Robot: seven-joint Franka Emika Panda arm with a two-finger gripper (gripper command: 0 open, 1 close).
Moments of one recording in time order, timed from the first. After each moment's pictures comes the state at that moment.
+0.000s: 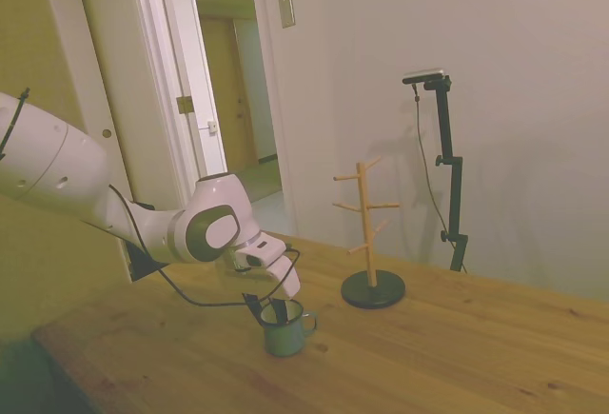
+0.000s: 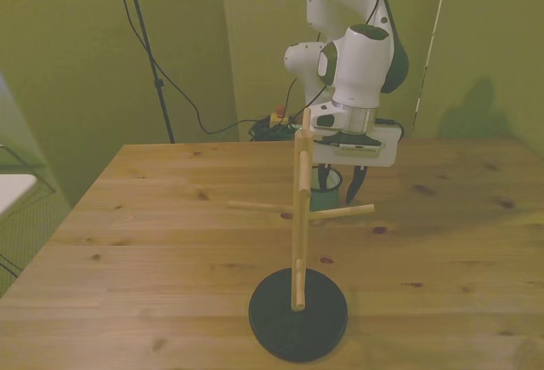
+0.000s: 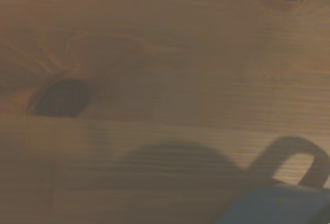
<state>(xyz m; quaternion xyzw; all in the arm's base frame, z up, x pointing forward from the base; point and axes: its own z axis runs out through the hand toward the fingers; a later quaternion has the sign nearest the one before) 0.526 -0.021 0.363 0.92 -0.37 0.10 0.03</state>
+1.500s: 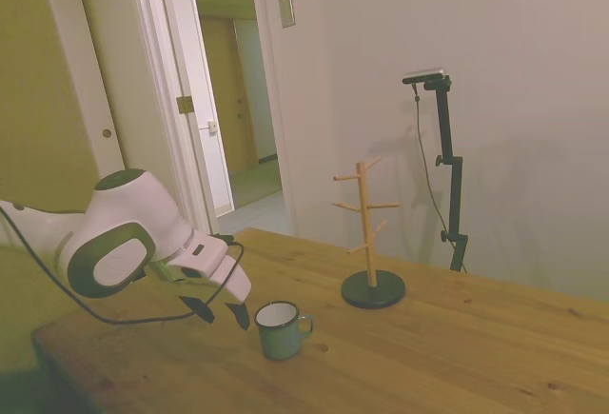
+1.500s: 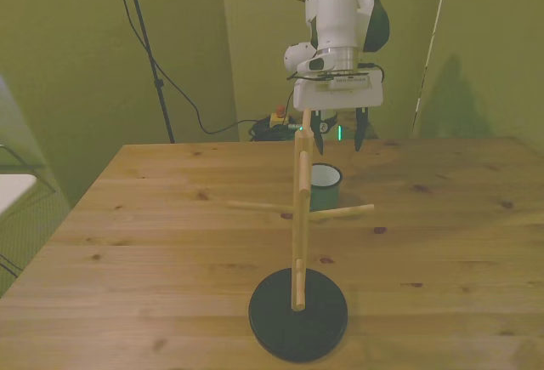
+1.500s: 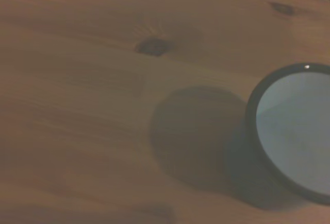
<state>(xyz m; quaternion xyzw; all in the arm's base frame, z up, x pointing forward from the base) 0.385 -0.024 0.425 0.93 -0.29 0.20 -0.07</state>
